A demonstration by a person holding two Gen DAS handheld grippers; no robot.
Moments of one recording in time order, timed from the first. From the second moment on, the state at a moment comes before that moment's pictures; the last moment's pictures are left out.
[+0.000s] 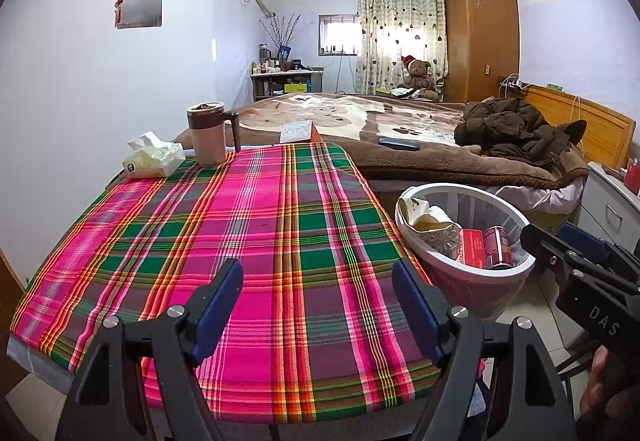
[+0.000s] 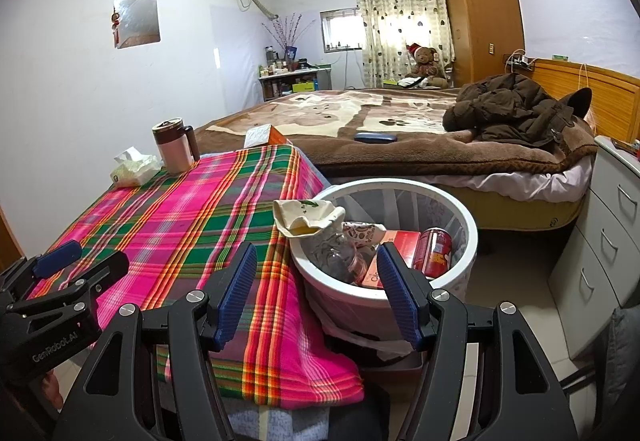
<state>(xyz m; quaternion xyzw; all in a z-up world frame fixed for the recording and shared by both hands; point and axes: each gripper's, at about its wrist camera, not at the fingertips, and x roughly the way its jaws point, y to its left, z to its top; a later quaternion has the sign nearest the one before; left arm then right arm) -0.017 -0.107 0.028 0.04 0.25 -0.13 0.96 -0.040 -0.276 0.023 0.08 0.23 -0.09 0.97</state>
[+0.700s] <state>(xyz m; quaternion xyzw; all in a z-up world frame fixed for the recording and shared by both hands) -0.019 -0.109 0.031 0.04 0.25 -0.13 0.96 -0.040 -0.276 0.022 0.08 0.23 -0.09 0.97</state>
